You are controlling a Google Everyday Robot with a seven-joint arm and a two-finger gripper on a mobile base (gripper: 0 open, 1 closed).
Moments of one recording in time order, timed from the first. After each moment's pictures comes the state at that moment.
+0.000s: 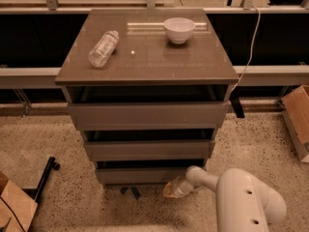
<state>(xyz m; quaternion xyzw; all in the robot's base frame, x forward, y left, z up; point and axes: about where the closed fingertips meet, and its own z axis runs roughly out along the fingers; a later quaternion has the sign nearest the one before) 0.593 -0.087 0.120 -0.70 0.65 0.15 0.24</state>
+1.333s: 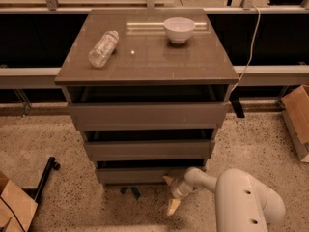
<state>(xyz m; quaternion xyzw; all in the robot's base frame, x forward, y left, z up) 0.586 -0.080 0.114 -0.70 0.65 0.16 0.24</state>
